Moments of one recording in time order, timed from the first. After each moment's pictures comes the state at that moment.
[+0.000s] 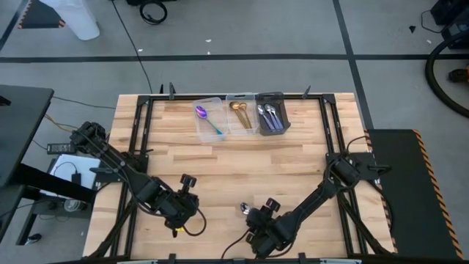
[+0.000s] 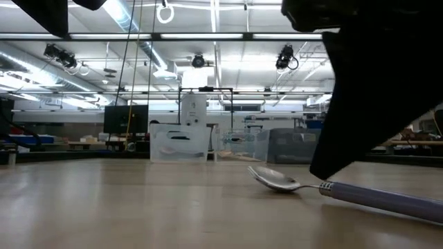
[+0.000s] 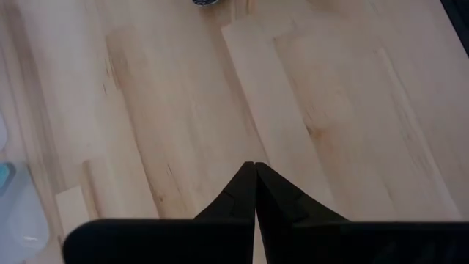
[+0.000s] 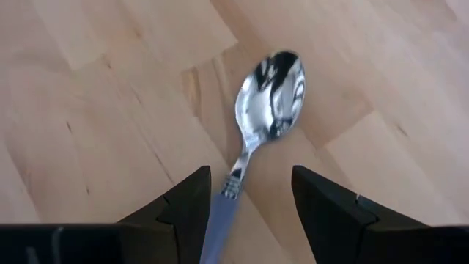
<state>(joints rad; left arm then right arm) -0.68 1.50 1.20 -0.87 -0.34 -0.22 0.69 2.21 1.60 -0.83 0.56 1.23</state>
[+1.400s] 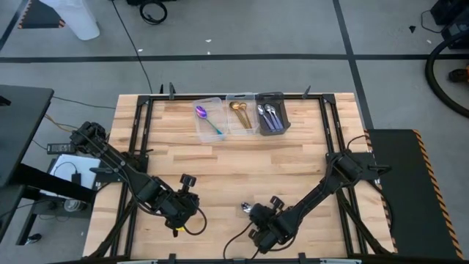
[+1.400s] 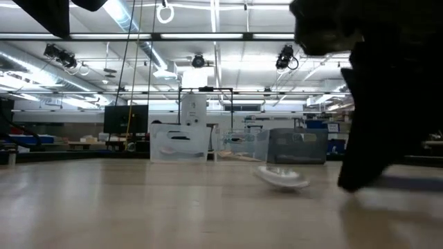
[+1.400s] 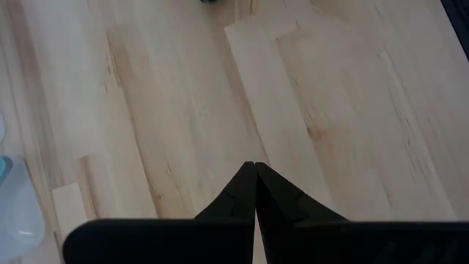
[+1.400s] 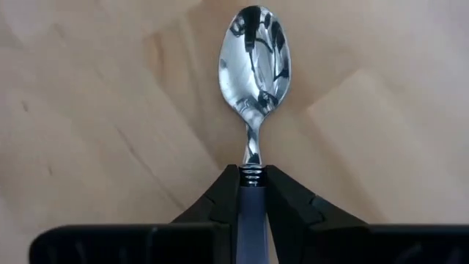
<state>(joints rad) -0.67 1.50 1.20 -0.87 -0.34 -0.25 0.68 2.16 1.49 -0.75 0.46 1.30</state>
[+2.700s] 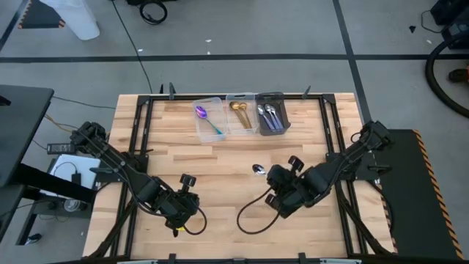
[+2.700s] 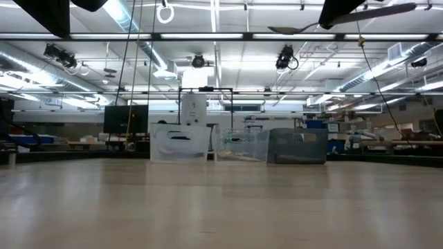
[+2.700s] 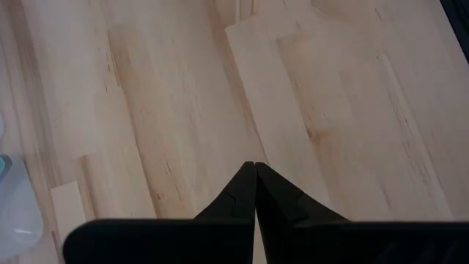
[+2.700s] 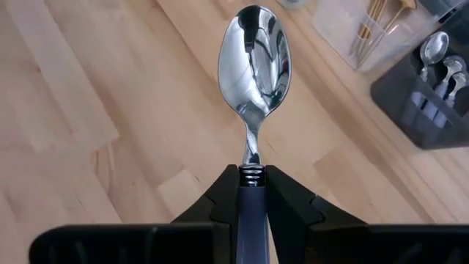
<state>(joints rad) -0.67 1.50 1.20 -0.87 -0.34 -0.26 0.58 1.66 1.50 -1.21 0.60 1.11</state>
